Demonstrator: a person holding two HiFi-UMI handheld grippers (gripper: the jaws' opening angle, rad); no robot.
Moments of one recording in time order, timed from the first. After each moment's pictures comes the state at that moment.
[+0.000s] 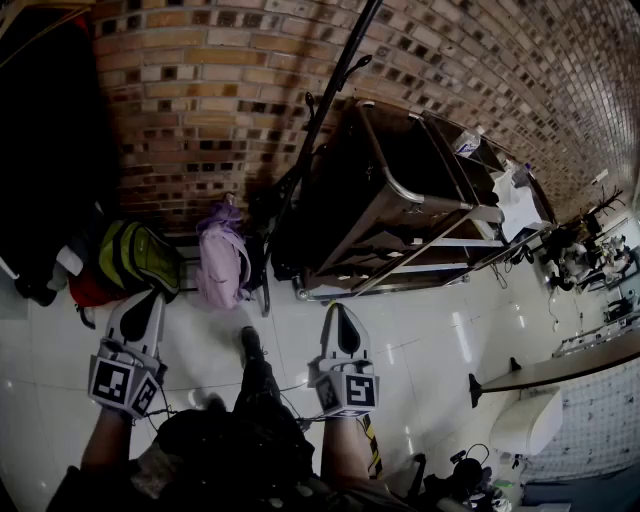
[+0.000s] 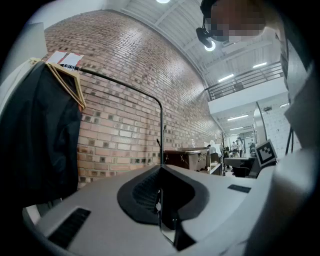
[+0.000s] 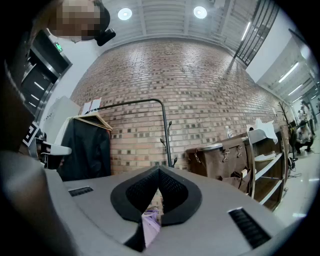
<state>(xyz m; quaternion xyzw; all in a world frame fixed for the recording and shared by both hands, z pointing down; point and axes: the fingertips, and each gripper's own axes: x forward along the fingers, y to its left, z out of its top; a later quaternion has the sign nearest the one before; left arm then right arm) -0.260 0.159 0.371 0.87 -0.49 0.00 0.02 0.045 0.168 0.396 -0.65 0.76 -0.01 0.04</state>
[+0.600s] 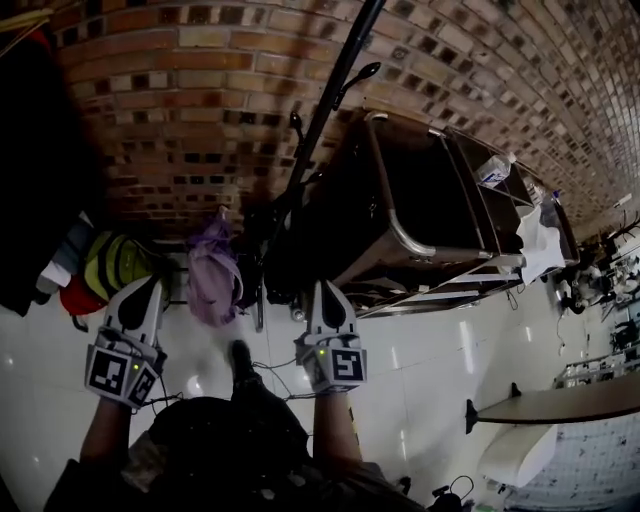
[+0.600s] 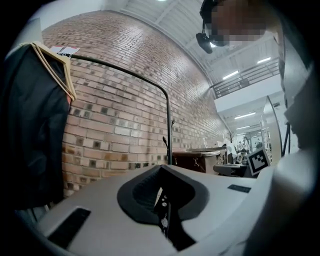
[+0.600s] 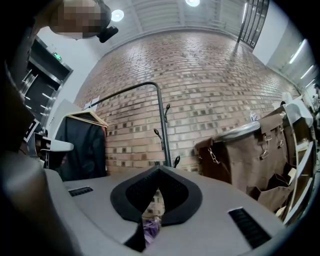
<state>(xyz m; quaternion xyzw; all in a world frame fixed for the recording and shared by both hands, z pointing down) -0.175 -0.015 0.373 0.86 -0.52 -0.01 0.02 0.094 -0.055 0.420 -0.59 0.81 -0.02 0.05</state>
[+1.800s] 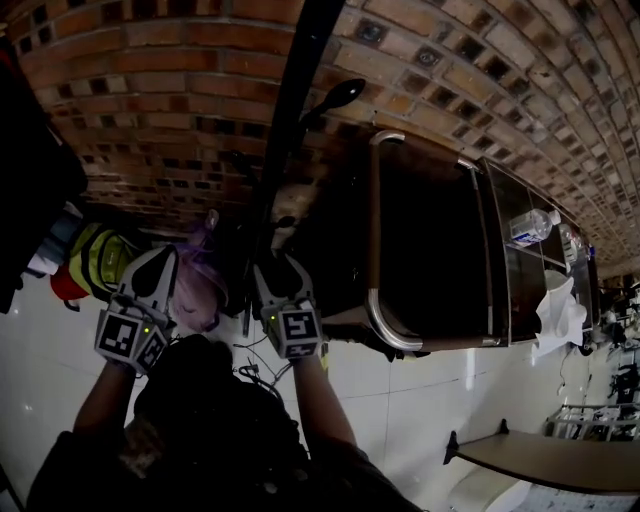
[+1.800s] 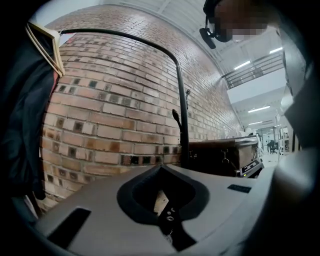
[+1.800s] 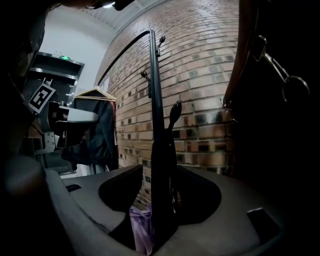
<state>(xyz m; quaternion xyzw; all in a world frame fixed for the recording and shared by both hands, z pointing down) -0.062 -0.229 0.425 0.83 -0.56 0.02 0.05 0.091 -0.284 0.525 -0.44 0.89 -0.07 -0.06</state>
